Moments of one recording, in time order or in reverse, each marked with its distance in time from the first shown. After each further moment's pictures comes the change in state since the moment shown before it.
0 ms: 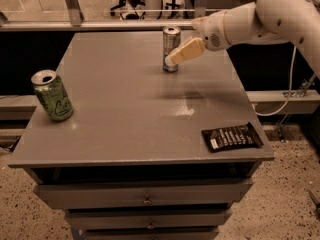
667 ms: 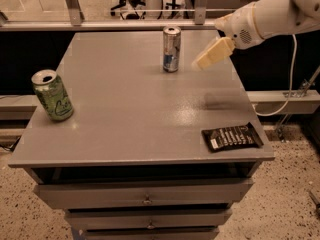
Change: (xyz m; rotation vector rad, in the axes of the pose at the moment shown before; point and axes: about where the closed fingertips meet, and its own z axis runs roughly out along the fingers) arm 0.023 0.008 -0.069 -0.009 0.172 -0.040
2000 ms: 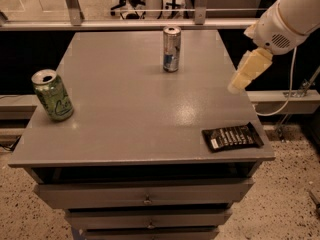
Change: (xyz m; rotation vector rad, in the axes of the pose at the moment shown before) arm 0.056 0.040 -0.085 0.042 0.419 -0.077
